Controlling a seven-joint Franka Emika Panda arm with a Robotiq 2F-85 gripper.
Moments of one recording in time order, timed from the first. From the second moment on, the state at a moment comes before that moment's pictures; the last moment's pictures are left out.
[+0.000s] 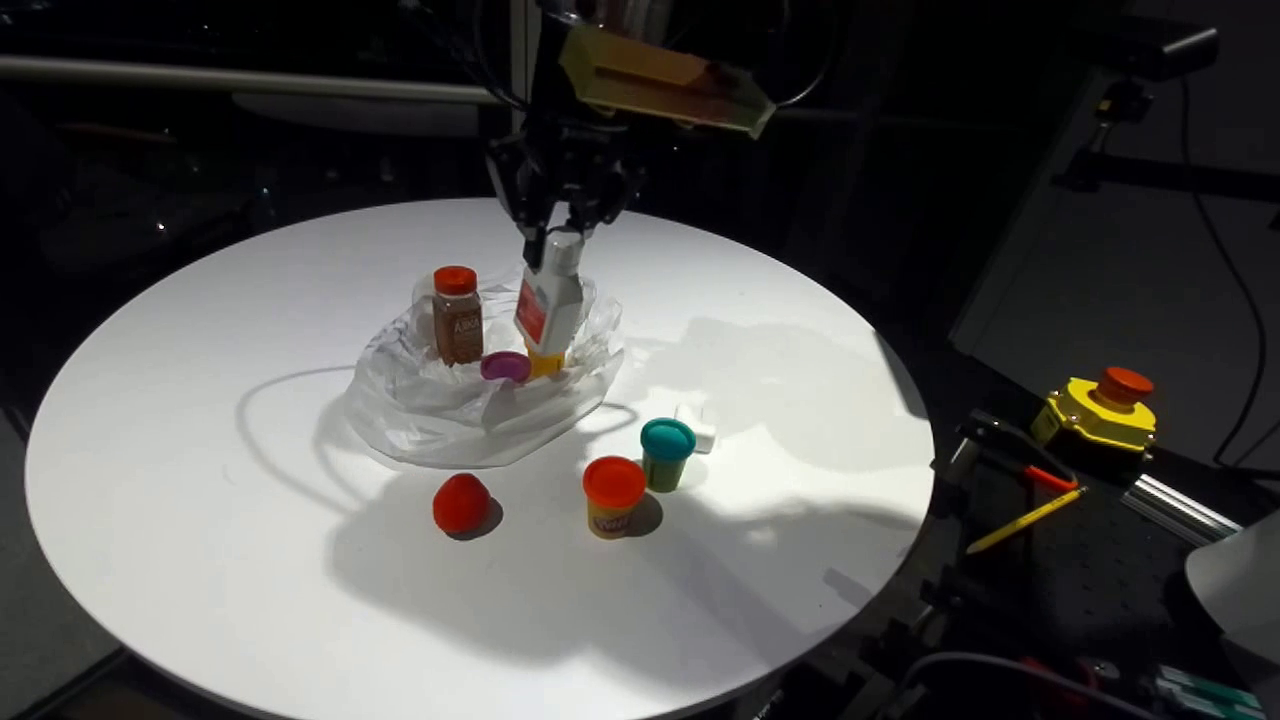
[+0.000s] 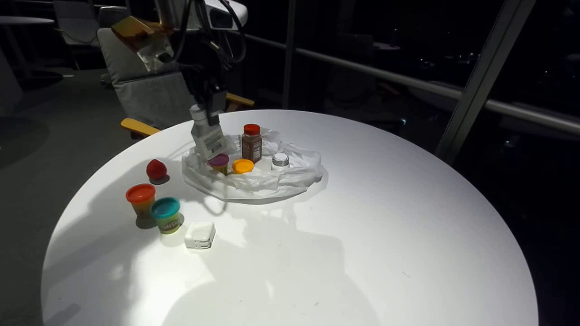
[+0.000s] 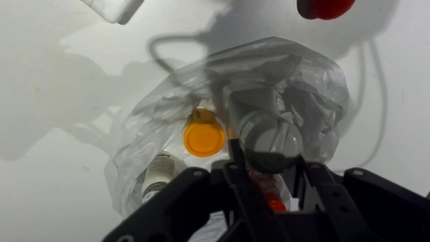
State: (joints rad) arm 0.15 0.29 0.08 -2.17 -0.05 2.65 0.61
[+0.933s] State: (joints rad) arm 0.24 0.61 0.02 -1.87 0.05 2.84 0.61
